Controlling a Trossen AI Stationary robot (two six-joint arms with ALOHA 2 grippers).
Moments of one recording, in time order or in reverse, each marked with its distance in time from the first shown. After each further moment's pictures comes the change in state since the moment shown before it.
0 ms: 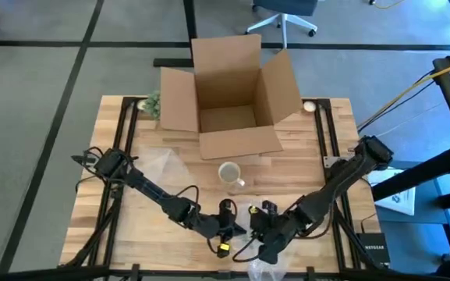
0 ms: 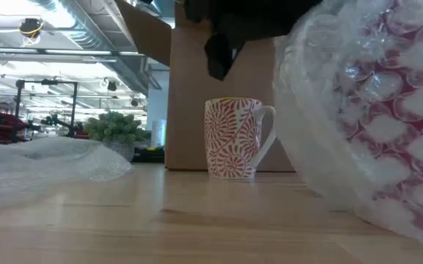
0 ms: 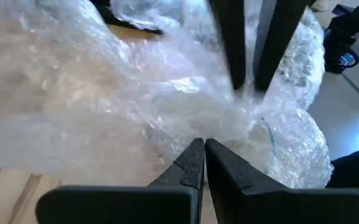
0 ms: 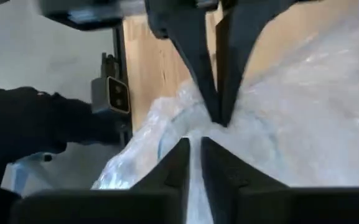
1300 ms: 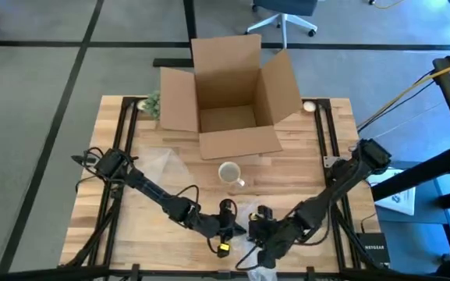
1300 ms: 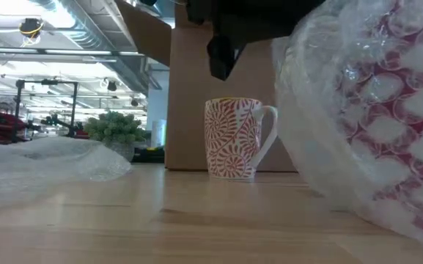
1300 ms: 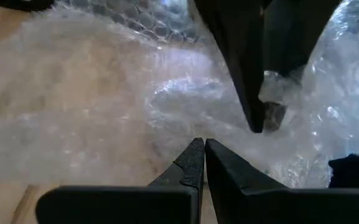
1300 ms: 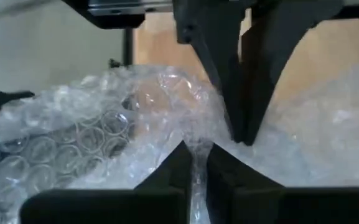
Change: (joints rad) left arm 0.001 0.002 -0.002 0.017 0.005 0.019; right arm 0.011 0.083 -0.051 0.170 0.073 -0.098
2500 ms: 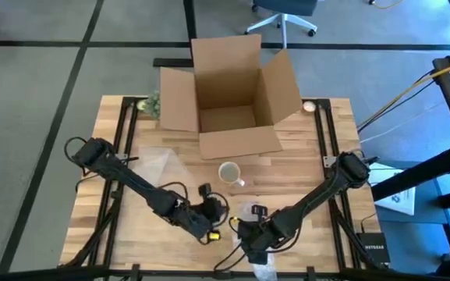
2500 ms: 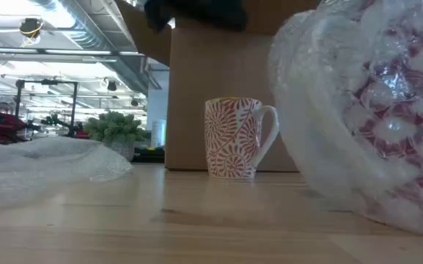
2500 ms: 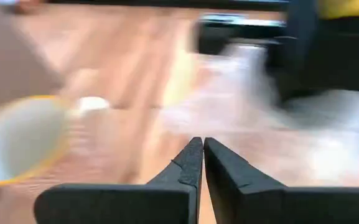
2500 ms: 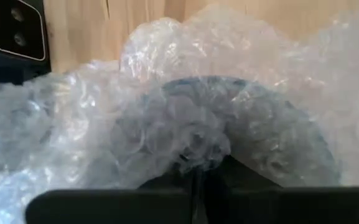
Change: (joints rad) left arm -0.016 -0.223 0.006 -0.501 -0.350 -0.027; right arm -0.061 0.229 0.201 -0.301 -0.145 -0.034
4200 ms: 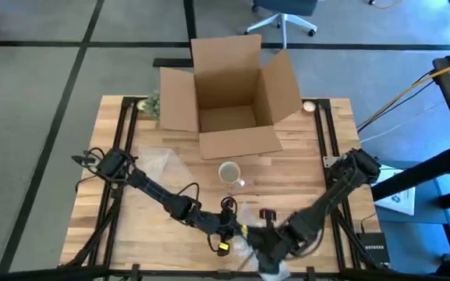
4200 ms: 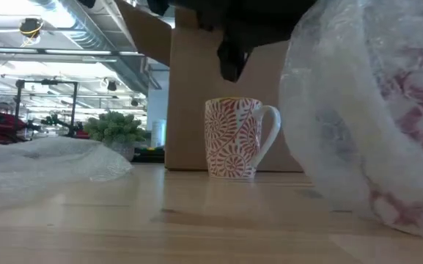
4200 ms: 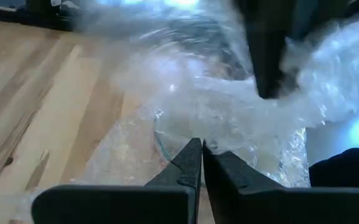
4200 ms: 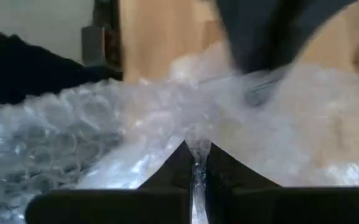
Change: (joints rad) left arm 0.019 0.232 -0.020 0.580 0.398 0.083; right arm 0.098 -0.070 0.098 -0.119 0.103 0.074
